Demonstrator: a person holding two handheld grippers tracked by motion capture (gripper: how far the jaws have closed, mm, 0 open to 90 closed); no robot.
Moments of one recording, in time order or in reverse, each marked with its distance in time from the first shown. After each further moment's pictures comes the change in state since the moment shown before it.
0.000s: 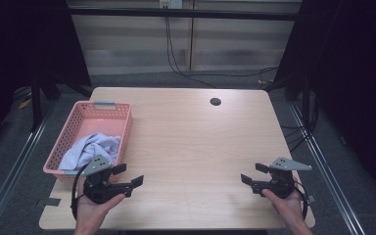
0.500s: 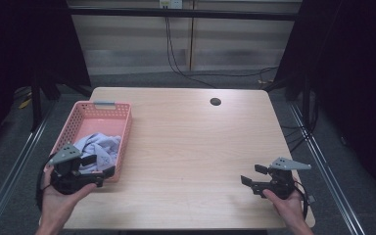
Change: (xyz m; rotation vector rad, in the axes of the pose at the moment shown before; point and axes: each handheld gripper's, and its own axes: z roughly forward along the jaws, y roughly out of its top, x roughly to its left) left arm 0.045 0.033 -0.049 0.076 0.131 0.054; right arm -0.002 -0.001 0.000 0.027 0.022 0.007
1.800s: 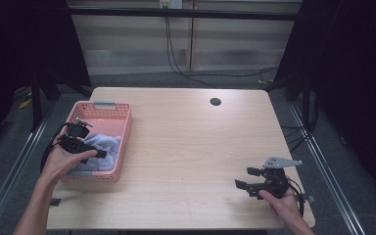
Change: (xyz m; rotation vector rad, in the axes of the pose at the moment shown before) left arm 0.105 0.024 0.097 0.492 0.112 -0.043; right arm 0.002 0.002 0.013 0.078 0.118 -0.008
